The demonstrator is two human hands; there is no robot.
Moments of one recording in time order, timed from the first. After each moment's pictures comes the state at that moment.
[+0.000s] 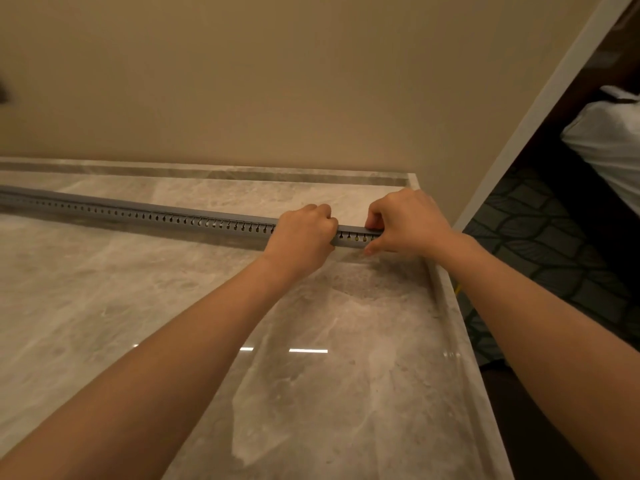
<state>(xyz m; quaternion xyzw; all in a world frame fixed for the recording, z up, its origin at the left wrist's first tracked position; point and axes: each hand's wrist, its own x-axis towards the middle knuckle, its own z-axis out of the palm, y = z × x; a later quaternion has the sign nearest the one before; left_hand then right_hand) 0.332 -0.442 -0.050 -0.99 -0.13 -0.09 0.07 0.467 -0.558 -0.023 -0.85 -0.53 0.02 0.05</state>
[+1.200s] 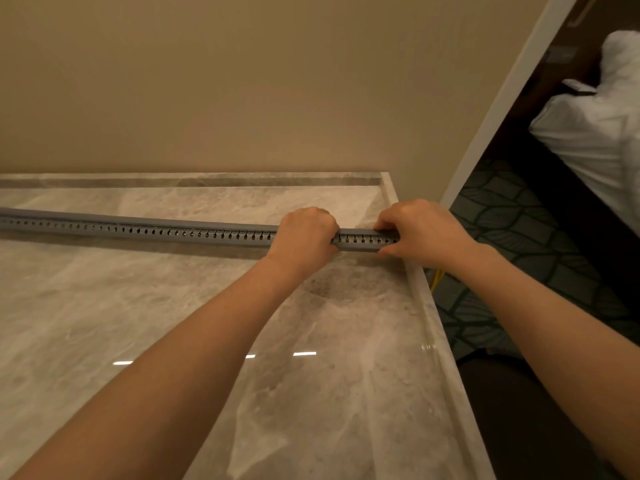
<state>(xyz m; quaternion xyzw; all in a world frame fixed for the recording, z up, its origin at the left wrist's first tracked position) 0.362 -0.465 -0.040 -0.99 -0.12 -0.07 0.00 0.487 -0.606 -0.024 -0.84 -0.53 0.00 0.01</state>
